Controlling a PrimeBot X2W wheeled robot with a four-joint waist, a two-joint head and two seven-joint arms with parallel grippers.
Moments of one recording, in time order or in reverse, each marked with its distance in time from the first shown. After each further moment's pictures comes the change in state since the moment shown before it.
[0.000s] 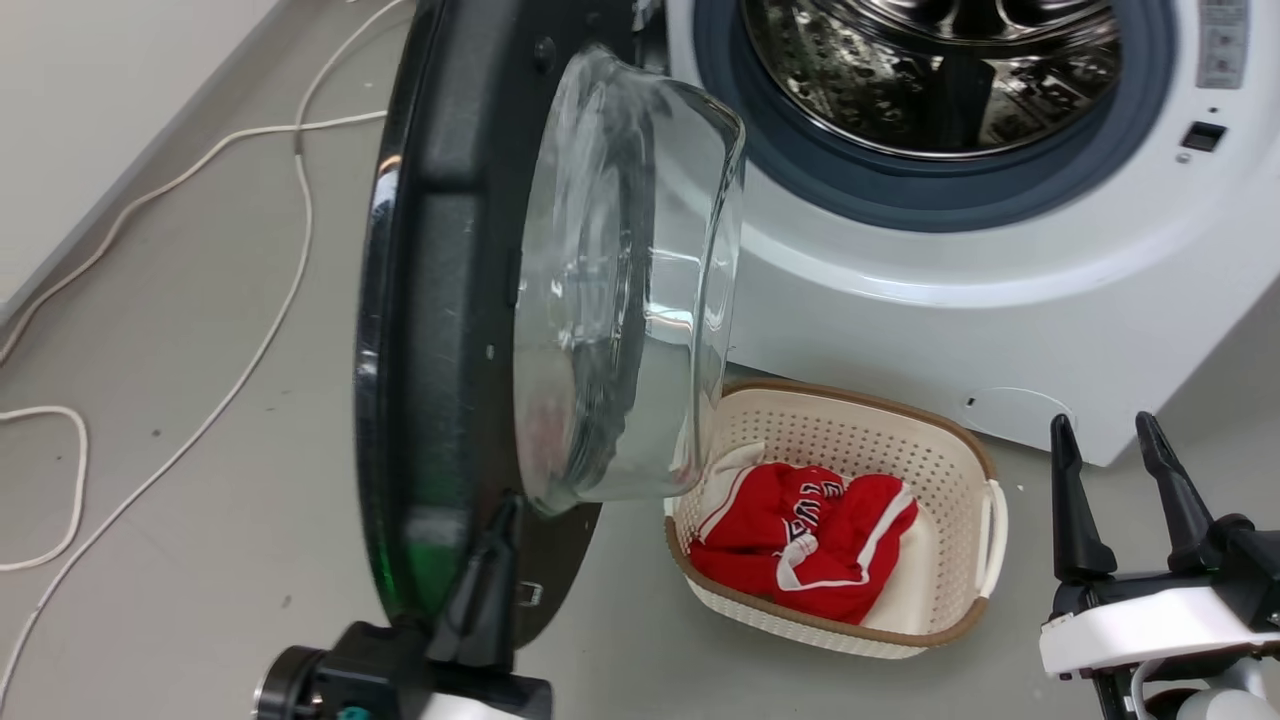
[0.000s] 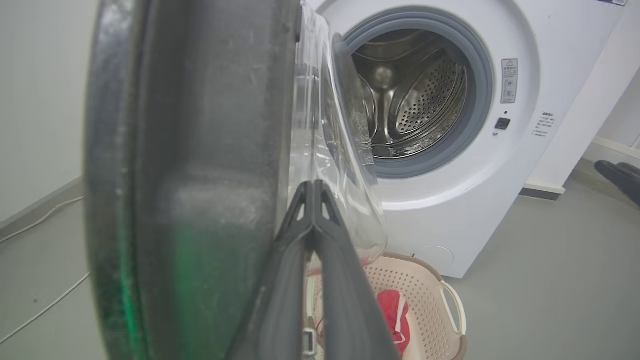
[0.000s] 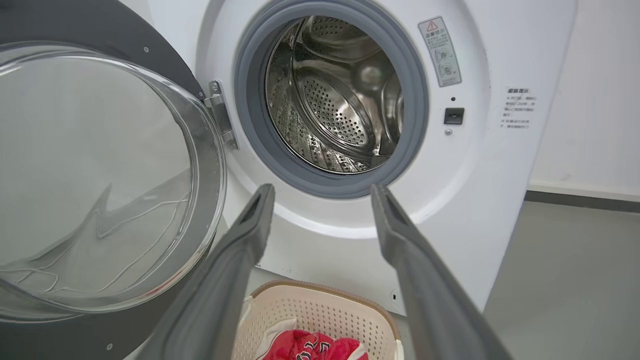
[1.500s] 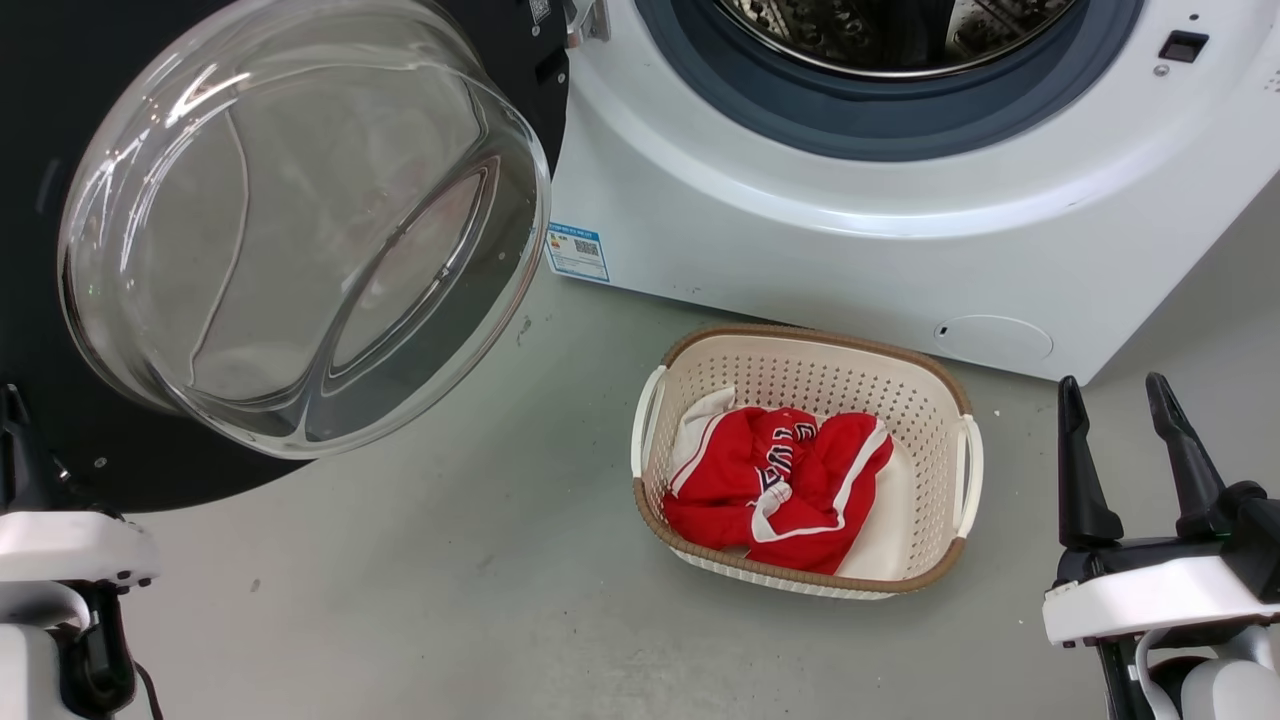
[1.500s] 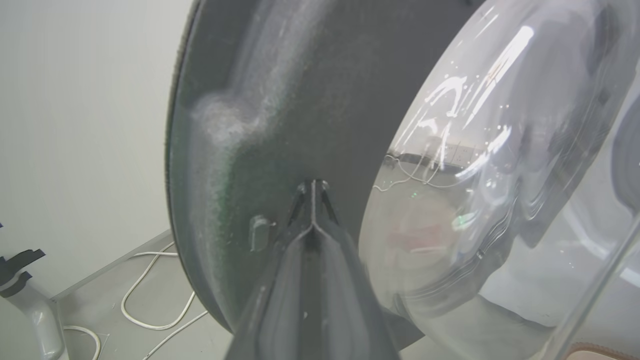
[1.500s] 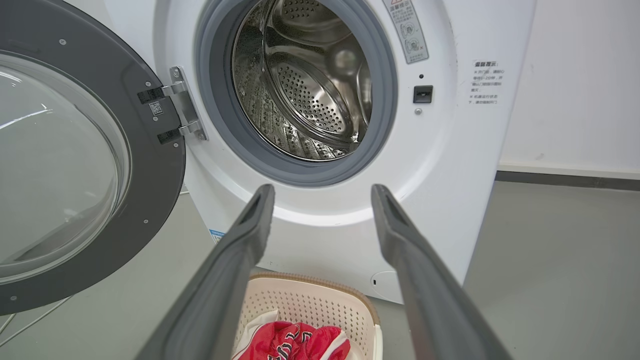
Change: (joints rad) left arm -0.379 0.249 0.541 0.632 -0.206 -0.072 -0.176; right arm -0.043 0.000 0.004 -0.030 -0.010 0.000 0.016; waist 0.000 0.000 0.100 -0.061
